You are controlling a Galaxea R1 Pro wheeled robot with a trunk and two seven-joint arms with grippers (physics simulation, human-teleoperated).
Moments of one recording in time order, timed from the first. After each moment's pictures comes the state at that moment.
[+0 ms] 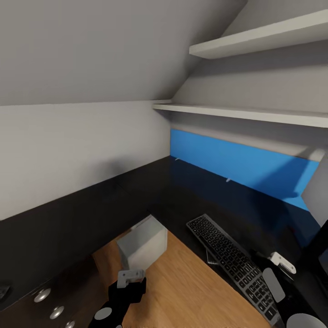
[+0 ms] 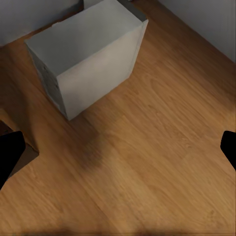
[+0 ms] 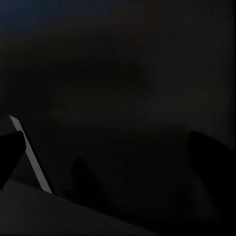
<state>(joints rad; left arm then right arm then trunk) -0.01 -0.08 -0.32 -1.48 0.25 0.49 0.36 -0.49 -0.15 -0.31 -0.70 -0.52 0.14 -0.22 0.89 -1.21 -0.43</state>
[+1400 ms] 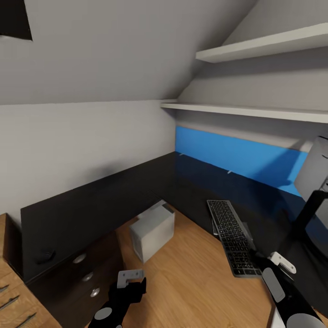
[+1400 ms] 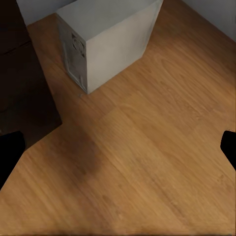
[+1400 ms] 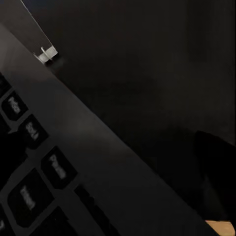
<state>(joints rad) -0.01 -0.08 -0.32 -1.48 0.25 0.49 0.36 -0.49 -0.15 -0.31 -0.70 -0.52 0.14 -0.22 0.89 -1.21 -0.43</state>
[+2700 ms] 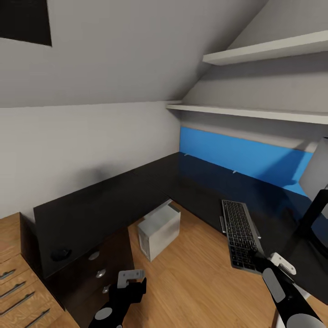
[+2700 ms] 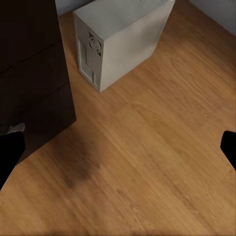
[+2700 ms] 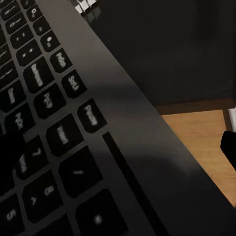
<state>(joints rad) -0.01 -0.08 -0.32 -1.48 0.25 0.49 0.36 -0.49 -0.15 -0.31 -0.70 -0.53 0.14 -0.22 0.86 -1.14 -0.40</state>
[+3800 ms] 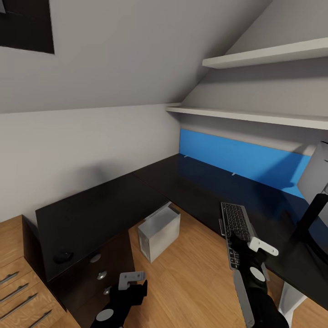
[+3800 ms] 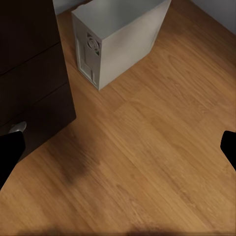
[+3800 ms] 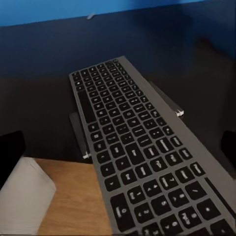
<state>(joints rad) -0.01 -0.08 -0.33 -1.46 0.25 0.49 0.36 -0.27 0.14 -0.20 -1.34 -0.13 0.14 -0.39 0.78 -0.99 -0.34</state>
